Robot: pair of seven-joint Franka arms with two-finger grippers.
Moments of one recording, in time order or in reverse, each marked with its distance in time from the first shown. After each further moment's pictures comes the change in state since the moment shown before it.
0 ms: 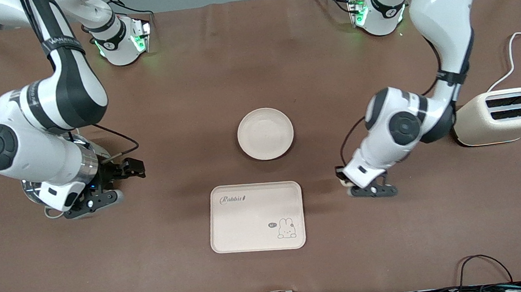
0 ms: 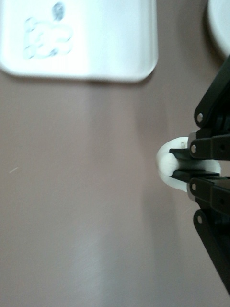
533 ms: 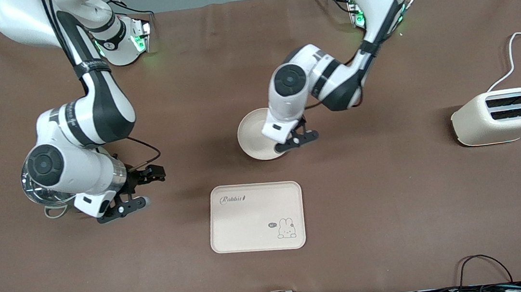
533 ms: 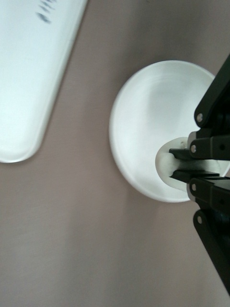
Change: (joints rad) left arm -0.328 -0.024 0.002 -0.026 0.007 -0.091 -0.618; right arm 0.049 0.094 0.006 0.004 0.013 0.052 0.000
